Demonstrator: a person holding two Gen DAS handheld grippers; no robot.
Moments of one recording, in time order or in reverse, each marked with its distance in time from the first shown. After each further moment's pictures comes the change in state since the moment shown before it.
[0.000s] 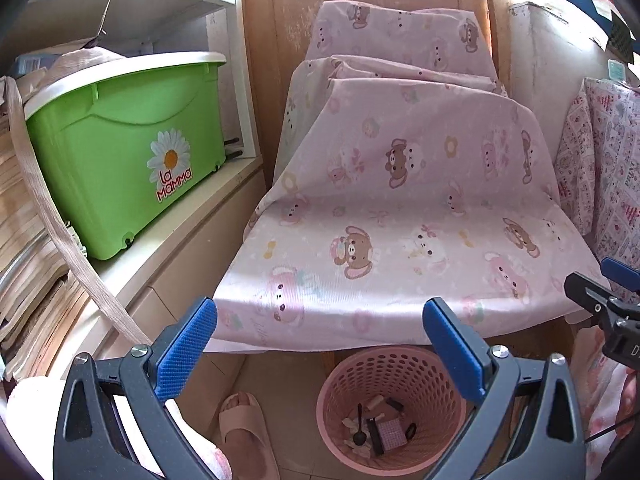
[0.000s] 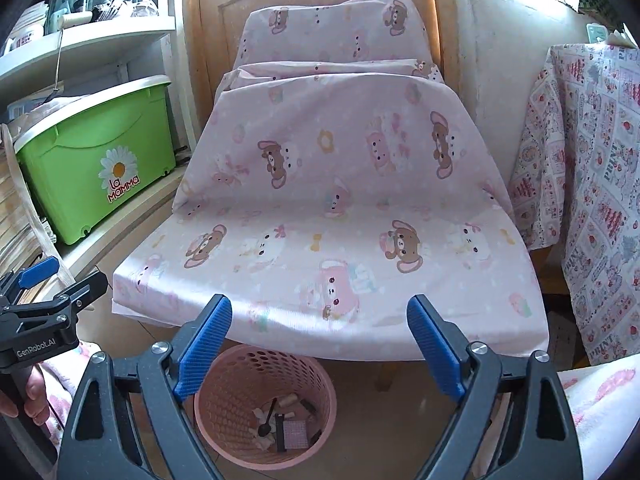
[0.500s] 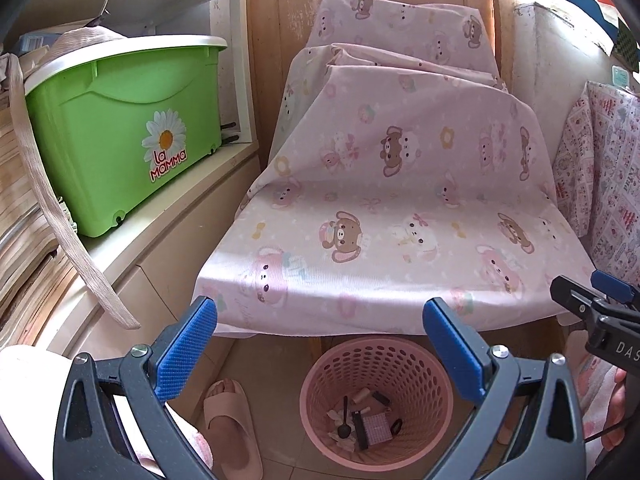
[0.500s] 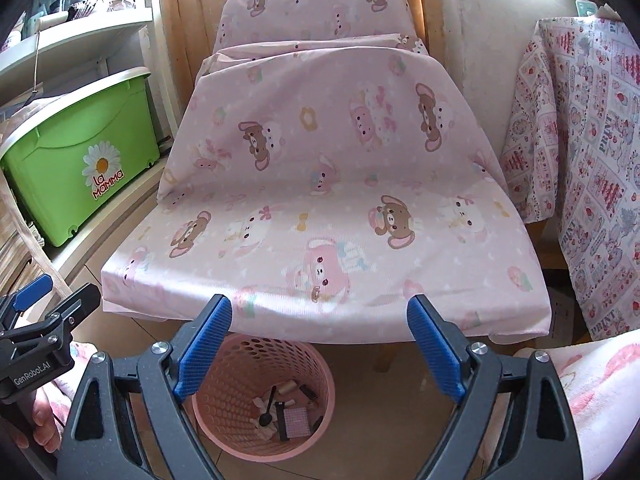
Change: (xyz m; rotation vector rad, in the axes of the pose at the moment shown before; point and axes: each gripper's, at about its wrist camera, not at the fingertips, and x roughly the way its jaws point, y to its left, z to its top) left arm 0.006 -0.007 -0.011 -0.048 0.041 -0.011; right arm 0.013 -0.005 -0.008 0.048 0.061 -0.033
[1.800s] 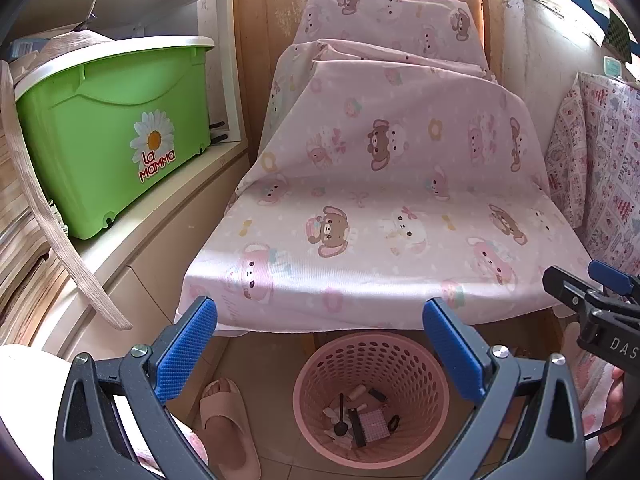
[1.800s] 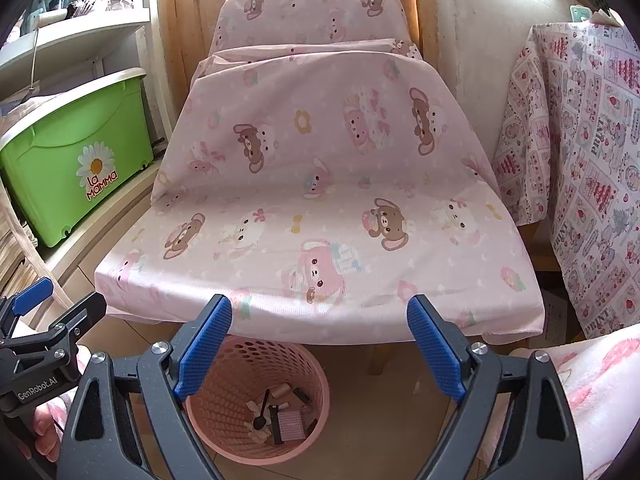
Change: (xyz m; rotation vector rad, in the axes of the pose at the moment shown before) left arm 0.001 -0.011 -0.005 0.030 0.005 -0.022; right arm -0.002 0.004 -0.003 0.003 -0.017 -0.031
